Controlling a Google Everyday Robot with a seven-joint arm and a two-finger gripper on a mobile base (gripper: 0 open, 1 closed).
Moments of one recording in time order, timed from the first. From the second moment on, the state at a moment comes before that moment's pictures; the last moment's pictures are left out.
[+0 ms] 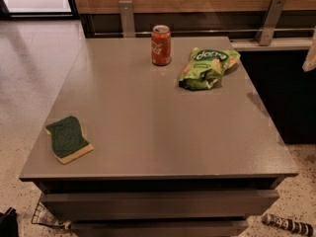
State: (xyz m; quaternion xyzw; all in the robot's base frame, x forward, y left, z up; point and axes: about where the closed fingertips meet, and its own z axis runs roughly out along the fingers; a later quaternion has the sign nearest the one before) arm 0.531 -0.248 1.049 -0.77 0.56 -0.09 0.30
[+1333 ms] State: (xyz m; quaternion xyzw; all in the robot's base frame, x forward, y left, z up) arm 0.605 -0.204 0.974 -0.84 0.50 -0.08 0.18
